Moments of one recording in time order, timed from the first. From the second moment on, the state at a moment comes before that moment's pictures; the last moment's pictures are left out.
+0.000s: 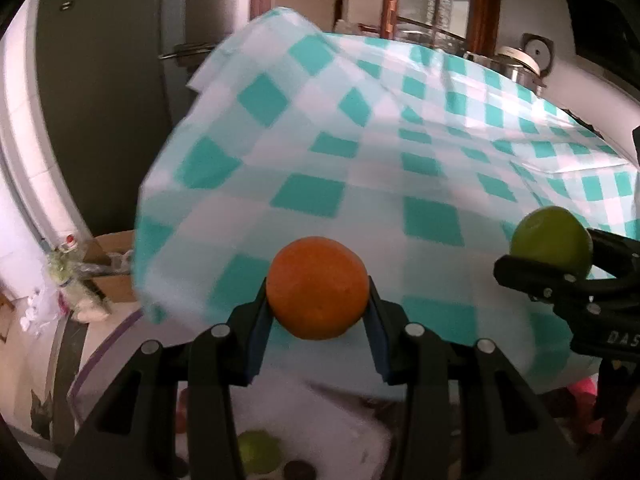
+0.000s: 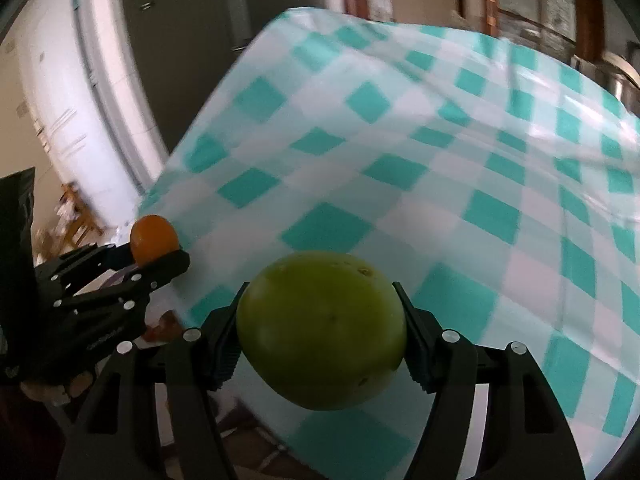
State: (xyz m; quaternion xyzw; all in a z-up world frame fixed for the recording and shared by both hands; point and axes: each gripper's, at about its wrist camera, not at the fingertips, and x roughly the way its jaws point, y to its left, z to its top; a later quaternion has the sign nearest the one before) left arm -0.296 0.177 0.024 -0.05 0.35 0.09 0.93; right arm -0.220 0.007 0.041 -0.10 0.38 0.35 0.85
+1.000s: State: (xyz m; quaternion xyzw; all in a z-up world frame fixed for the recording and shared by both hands) left arm -0.356 0.353 -0.112 -0.14 0.54 0.26 0.79; right arm -0.311 0.212 -0.102 -0.34 0.47 0.47 0.67
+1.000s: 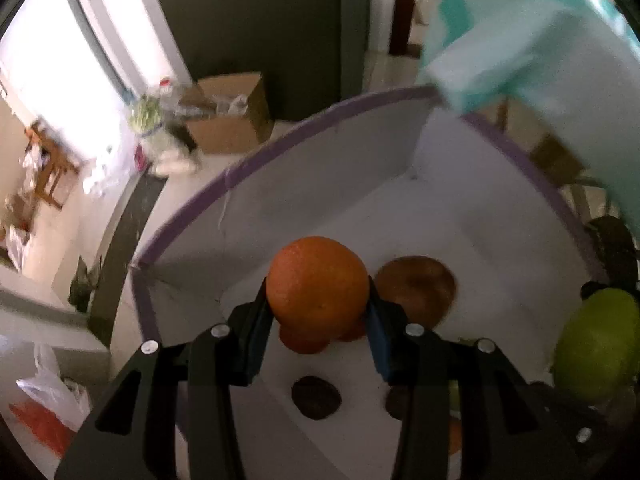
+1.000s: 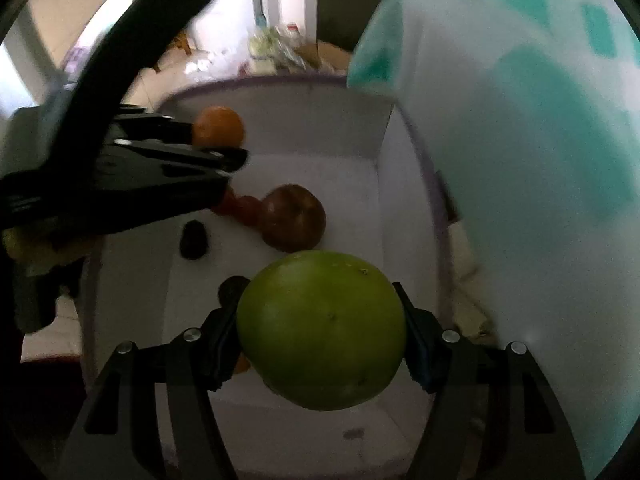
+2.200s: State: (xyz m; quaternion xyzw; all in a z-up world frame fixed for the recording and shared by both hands) left arm -0.415 0.332 0.000 -0.12 0.32 0.27 0.90; right arm -0.377 0.145 -0.026 -0.32 0.32 0.57 0.69
